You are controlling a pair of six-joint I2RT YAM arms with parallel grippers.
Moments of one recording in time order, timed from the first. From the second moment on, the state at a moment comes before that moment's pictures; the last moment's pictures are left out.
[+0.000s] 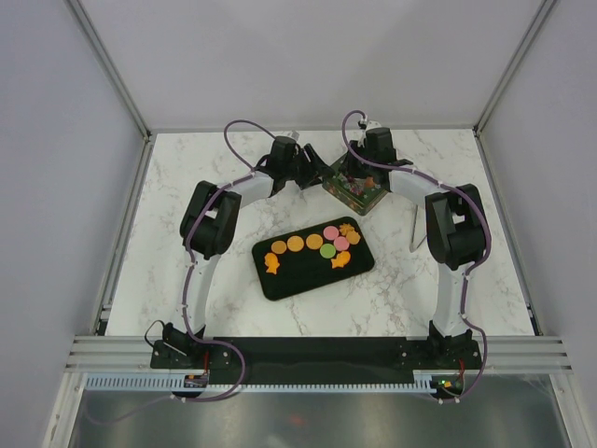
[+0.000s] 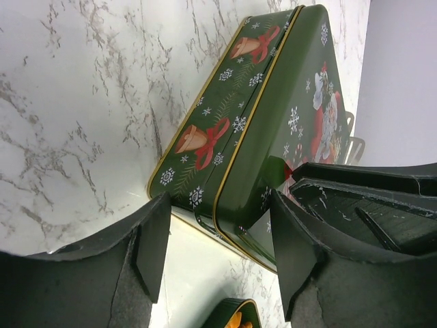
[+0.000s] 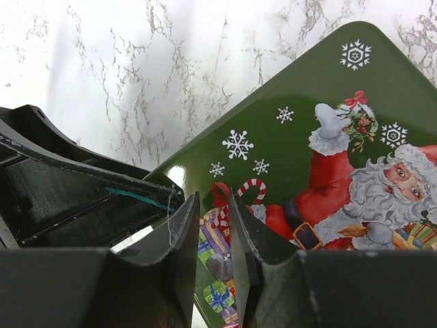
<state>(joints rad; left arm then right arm) -0.46 2.34 1.69 0.10 0.34 -0.91 0.30 2.07 1.47 -0.02 -0.16 0.36</state>
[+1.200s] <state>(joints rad) -0.47 2.27 1.57 0.17 0.28 -0.92 0.34 2.08 1.64 -0.37 -0.08 0.37</state>
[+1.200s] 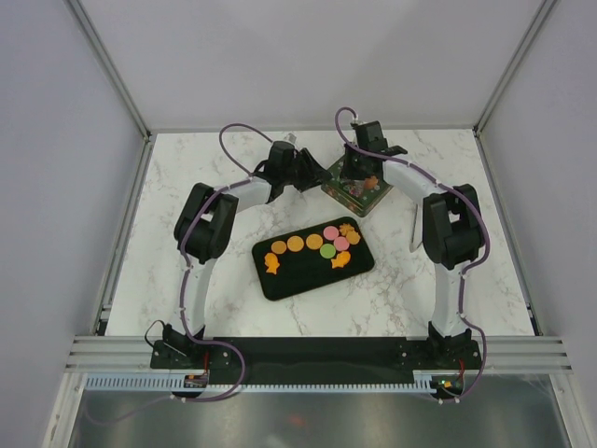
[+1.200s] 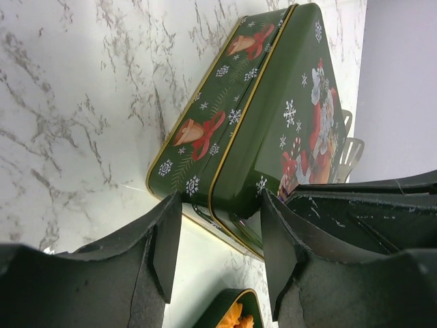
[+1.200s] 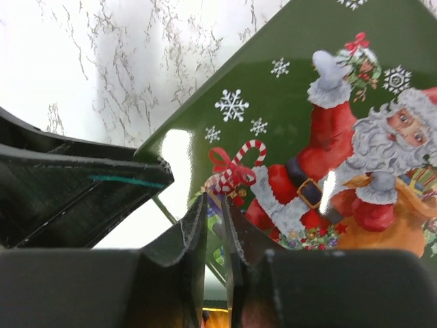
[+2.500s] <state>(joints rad) -0.37 2.19 1.28 0.50 0.56 -1.01 0.26 2.24 1.72 0.00 -0.61 0.78</state>
